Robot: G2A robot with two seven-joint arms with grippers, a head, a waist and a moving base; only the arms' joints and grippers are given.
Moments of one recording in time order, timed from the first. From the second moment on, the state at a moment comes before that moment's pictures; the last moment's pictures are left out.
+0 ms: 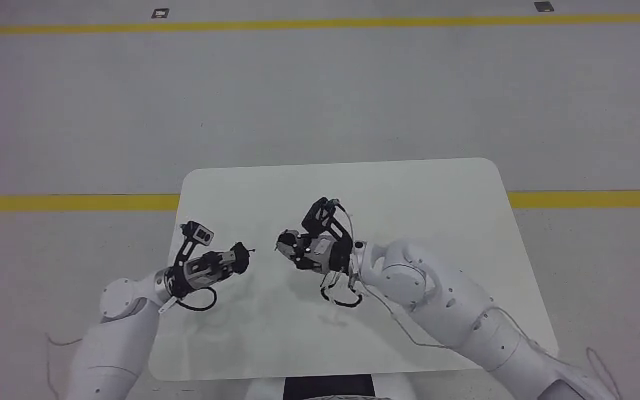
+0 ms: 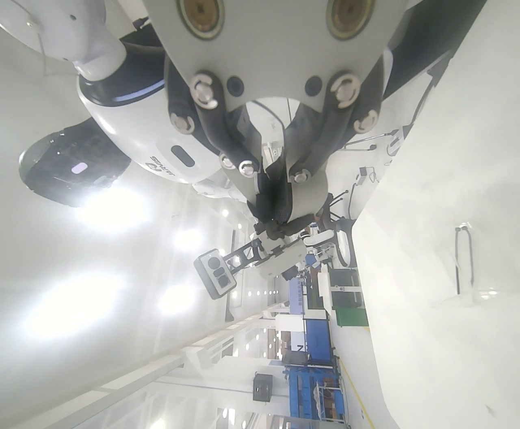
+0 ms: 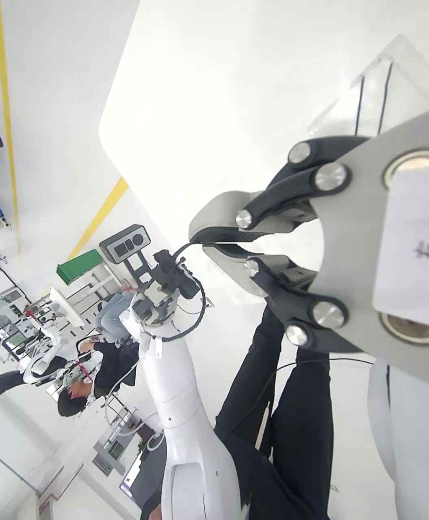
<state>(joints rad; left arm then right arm) 1.55 -1.11 -1.54 -1.33 -0.73 -0.34 -1.39 -1.14 -1.14 0.72 -1.70 -0.57 -0.34 0.43</state>
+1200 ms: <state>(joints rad) 1.55 -1.27 -1.62 -1.28 -0.66 -0.34 -1.39 -1.15 -1.22 0.68 -1.64 -0.46 -0.19 0.26</state>
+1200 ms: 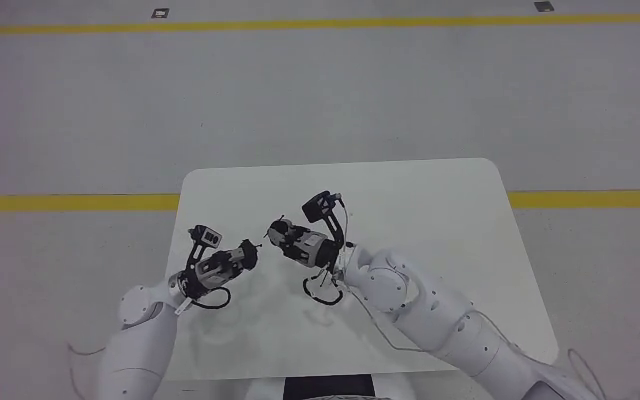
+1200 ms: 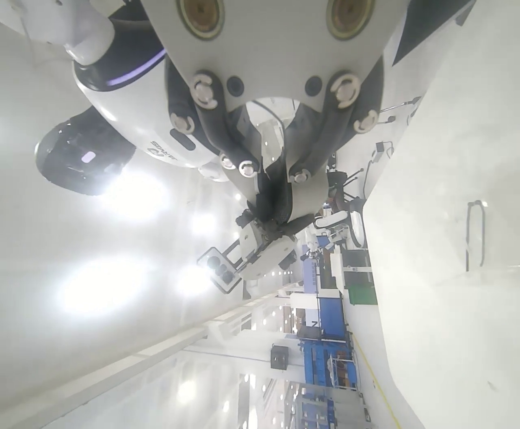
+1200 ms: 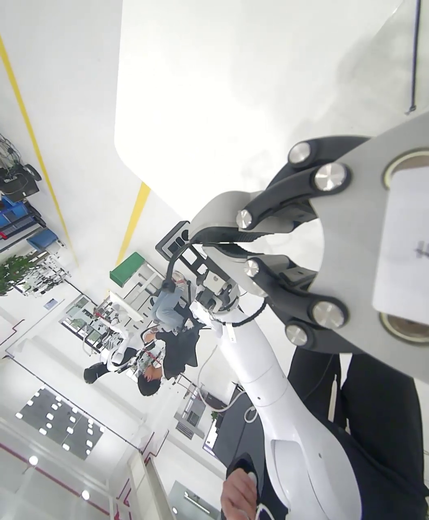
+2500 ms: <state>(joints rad) 1.60 -1.30 -1.62 -1.36 -0.55 -0.34 -1.23 -1.15 -1.22 0.68 -1.64 -0.46 -0.19 0.26</state>
